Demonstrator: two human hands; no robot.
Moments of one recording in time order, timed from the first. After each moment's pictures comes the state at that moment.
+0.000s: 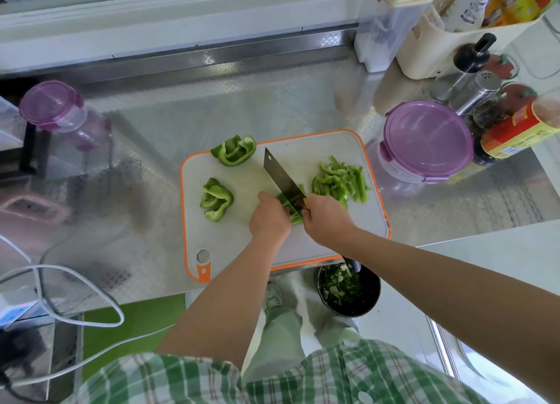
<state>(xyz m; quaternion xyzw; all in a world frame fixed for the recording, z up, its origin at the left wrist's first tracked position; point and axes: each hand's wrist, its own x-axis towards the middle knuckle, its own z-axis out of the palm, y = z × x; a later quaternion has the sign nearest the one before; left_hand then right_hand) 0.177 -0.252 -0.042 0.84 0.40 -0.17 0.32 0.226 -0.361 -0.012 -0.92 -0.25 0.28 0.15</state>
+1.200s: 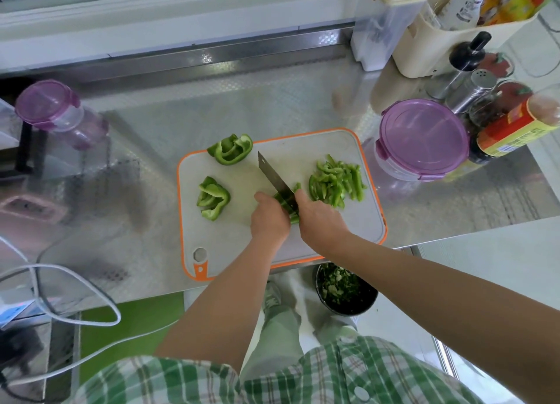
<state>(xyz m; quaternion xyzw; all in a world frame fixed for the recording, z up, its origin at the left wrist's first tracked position) 0.175 -0.260 -0.042 0.82 0.41 -0.14 0.37 0.215 -0.360 -0.017 -0.92 -0.32 0.23 0.07</state>
